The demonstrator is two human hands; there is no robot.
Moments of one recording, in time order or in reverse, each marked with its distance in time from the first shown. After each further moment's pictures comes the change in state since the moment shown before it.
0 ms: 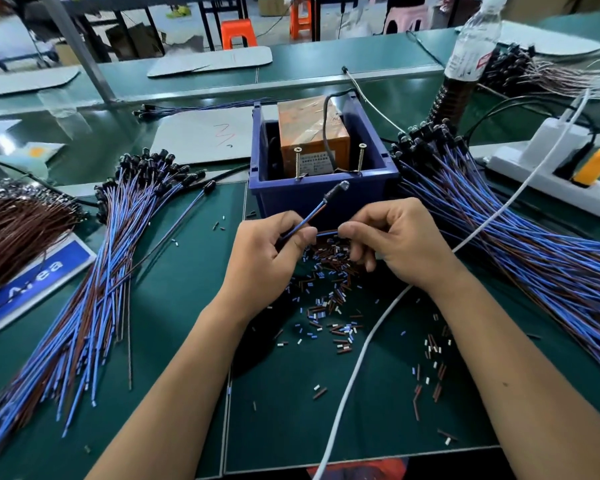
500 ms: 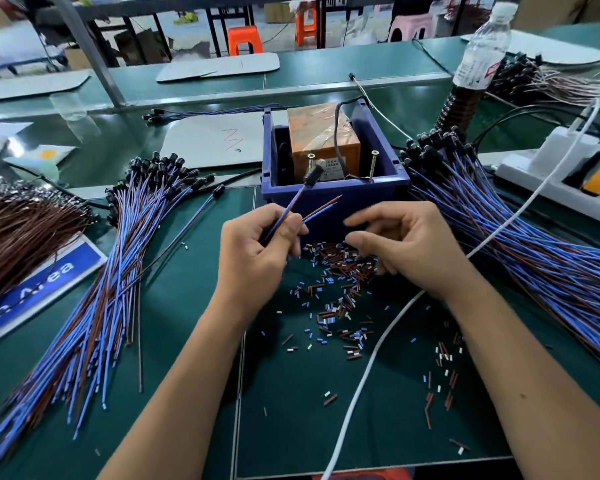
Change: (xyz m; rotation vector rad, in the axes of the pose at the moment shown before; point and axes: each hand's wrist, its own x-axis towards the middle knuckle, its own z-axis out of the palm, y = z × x) left_hand -0.001 0.001 -0.012 -0.192 0.152 -0.059; right_hand -0.005 -0.010 0.000 0.045 0.020 0.007
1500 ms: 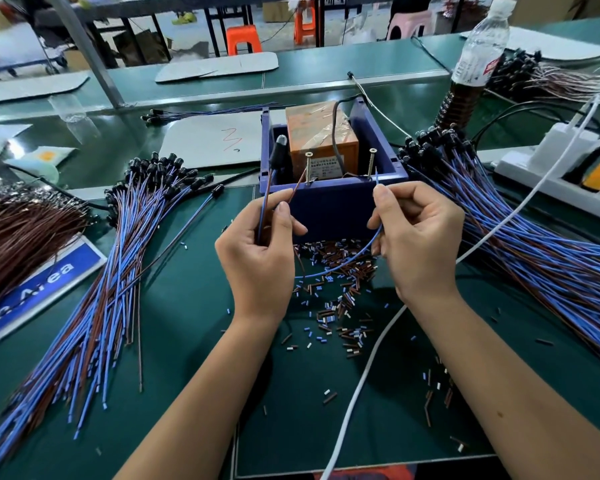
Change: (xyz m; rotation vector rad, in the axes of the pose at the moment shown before) left_hand -0.006 0.011 0.029 -0.080 0.409 0.042; right_hand 0.003 0.000 0.032 0.062 0.608 -0.143
